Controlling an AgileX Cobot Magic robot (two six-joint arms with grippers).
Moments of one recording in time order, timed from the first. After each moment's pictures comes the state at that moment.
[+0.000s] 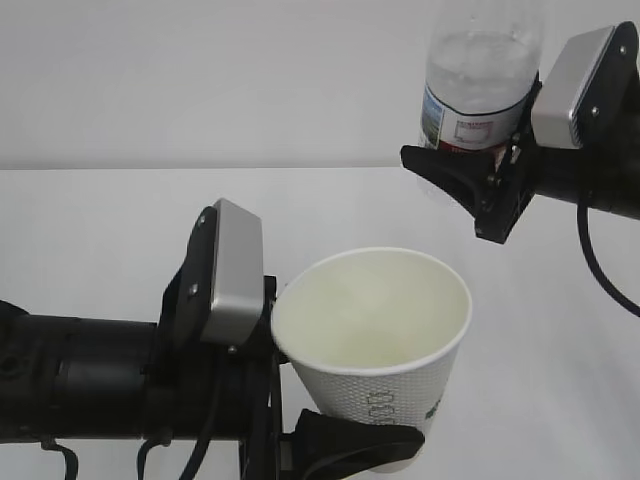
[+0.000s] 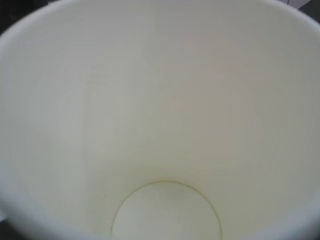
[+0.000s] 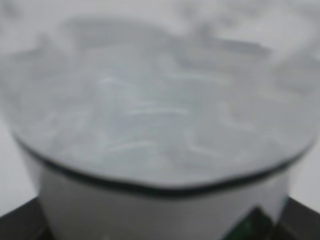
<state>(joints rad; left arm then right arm) -0.78 1.64 -0.56 0.88 -0.92 -0.48 0.12 1.56 -0.70 -1.00 -0.93 0.20</state>
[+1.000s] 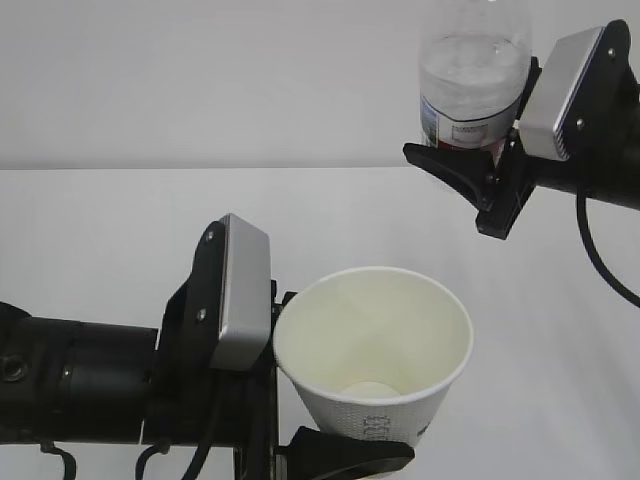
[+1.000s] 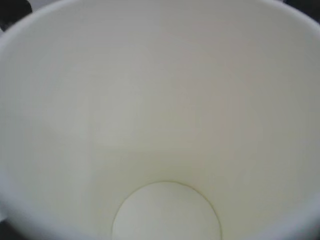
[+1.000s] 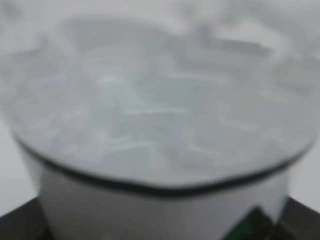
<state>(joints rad) -0.78 1.64 -0.56 0.91 -0.87 -0.41 0.12 1.56 -0.73 -1.00 -0.89 0.08</state>
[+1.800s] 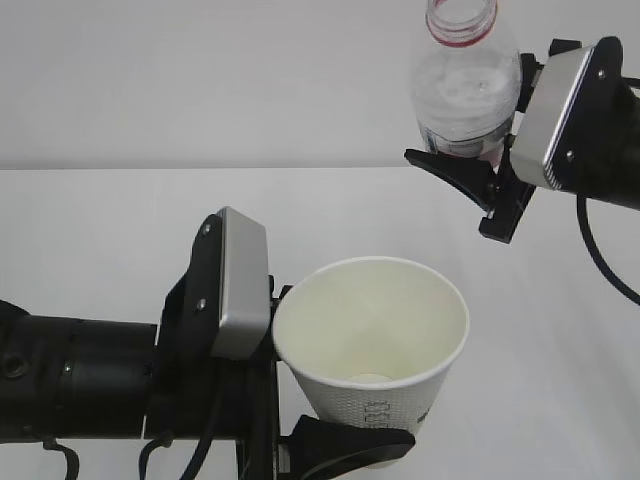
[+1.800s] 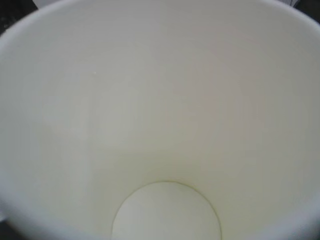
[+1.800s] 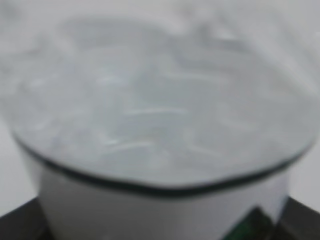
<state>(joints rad) -0.78 1.64 -0.56 0.87 -0.87 -0.41 0.12 1.56 -0.73 -1.00 -0.89 -0.10</state>
